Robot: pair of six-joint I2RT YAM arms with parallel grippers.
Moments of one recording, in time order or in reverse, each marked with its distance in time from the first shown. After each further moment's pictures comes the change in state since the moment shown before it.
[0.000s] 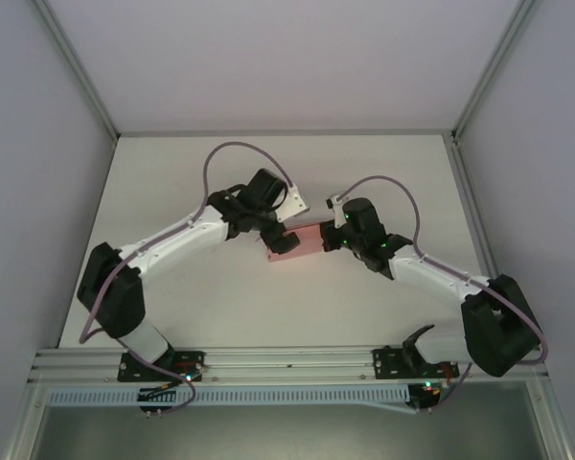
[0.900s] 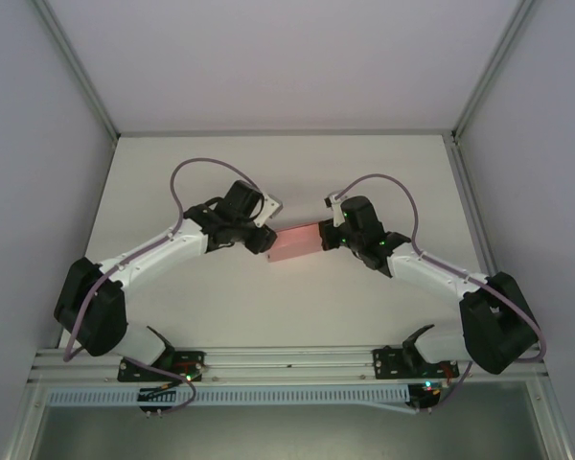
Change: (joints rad) left arm 0.075 -0.121 -0.202 0.055 0.060 -0.311; right arm 0.002 0.018 0.021 -0.016 0.001 0.000
